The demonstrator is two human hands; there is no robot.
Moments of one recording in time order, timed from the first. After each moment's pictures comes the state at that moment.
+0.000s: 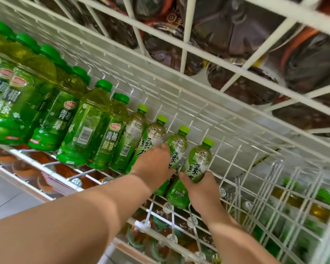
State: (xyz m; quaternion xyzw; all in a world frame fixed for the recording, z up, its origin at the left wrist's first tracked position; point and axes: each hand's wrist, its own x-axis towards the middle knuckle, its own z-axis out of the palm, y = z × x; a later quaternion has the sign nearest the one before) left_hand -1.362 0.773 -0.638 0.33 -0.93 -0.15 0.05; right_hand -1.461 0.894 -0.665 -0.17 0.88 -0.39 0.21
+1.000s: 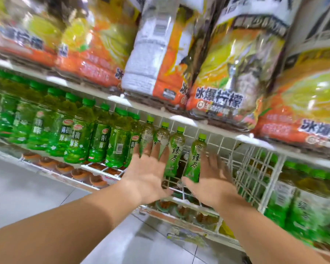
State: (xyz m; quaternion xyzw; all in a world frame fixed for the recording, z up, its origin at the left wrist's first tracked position) left_hand -1.242 0.806 -0.490 0.22 -0.97 0.00 -0.12; right_hand -1.376 0.942 -0.498 -0.36 0.92 -0.01 0.16
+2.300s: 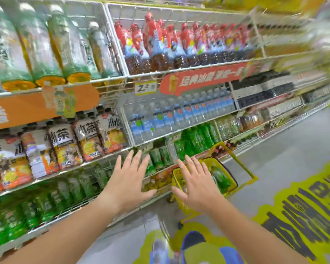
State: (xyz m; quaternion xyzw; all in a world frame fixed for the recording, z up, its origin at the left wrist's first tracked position) left_hand -1.141 1.103 -0.119 -0.15 -0.99 0.02 0.02; right_hand -1.155 1.351 -0.135 -0.20 0.98 -0.02 -0.01
